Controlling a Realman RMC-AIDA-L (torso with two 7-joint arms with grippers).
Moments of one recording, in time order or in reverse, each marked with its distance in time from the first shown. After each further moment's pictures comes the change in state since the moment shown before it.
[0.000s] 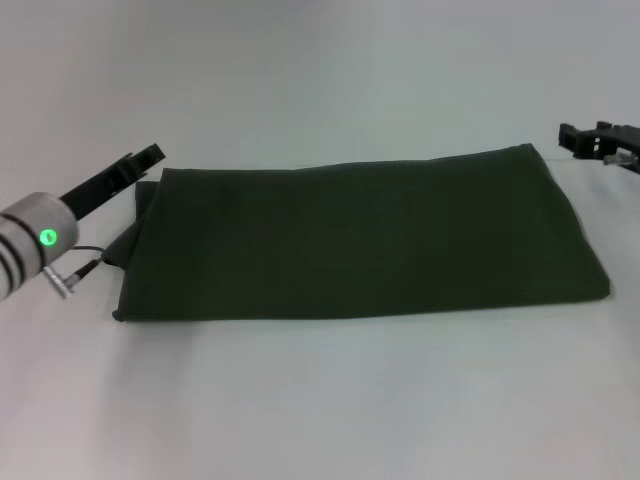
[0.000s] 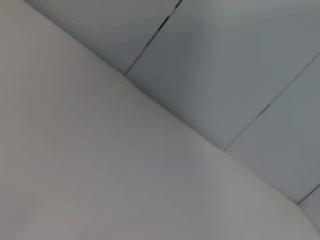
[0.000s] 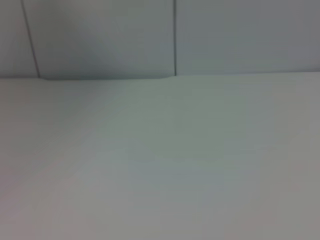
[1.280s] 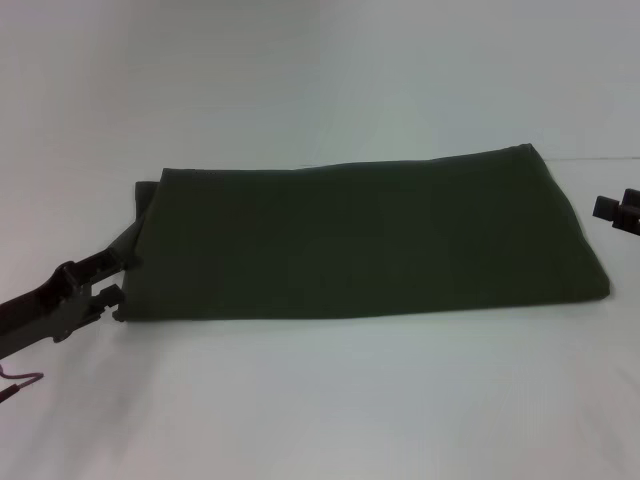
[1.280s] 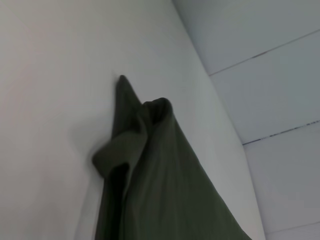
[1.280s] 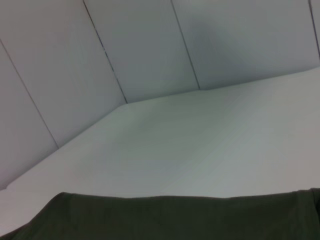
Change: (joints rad) left arm 0.267 0.020 0.033 0.198 0.277 0.531 -0.589; right arm -0.344 -0.128 -0.026 -0.139 0.056 -0.890 0.077
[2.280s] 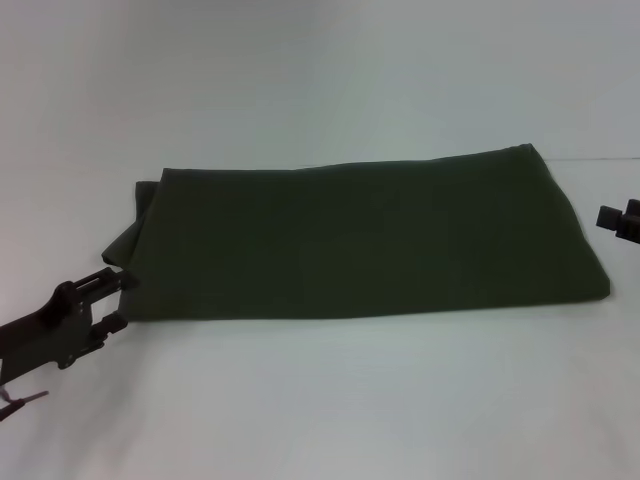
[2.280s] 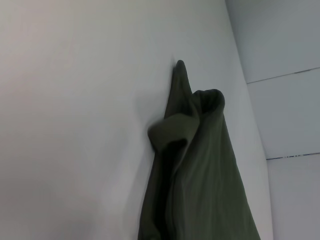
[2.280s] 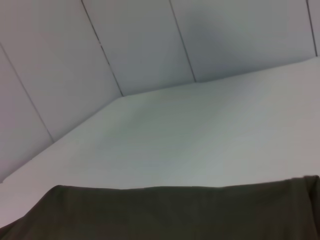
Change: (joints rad) left arm 0.018 -0.007 -0.001 -0.029 0.028 -0.052 -0.144; right arm -0.012 -0.001 -0.010 0.000 -0.008 0.008 0.012
